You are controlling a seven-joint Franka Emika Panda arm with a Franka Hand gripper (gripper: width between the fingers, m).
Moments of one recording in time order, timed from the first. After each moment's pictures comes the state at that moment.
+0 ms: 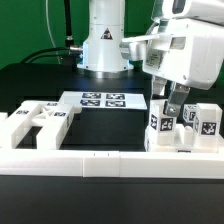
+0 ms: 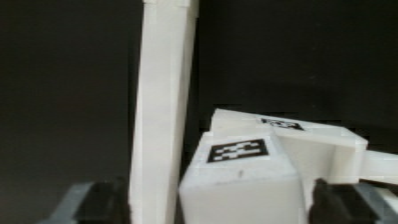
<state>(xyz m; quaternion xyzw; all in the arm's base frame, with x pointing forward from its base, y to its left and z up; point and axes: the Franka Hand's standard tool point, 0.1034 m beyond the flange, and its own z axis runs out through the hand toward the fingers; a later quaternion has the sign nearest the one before) 0.637 0.052 0.084 0.67 0.74 -0.01 0.12</state>
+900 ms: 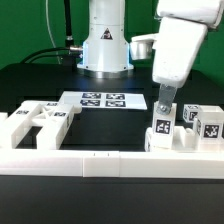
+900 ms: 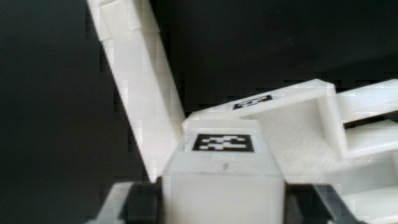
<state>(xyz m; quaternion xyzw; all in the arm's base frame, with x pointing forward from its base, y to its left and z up) 0.640 0.051 0.083 0.83 0.55 -0.01 0.10</state>
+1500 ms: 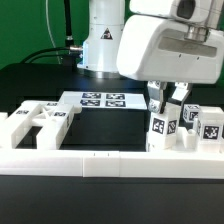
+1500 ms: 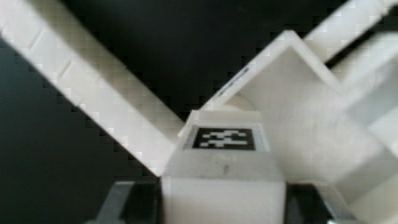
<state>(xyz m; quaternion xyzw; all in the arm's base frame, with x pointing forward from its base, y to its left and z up) 0.639 0.055 0.083 0.94 0.32 0.02 0.09</state>
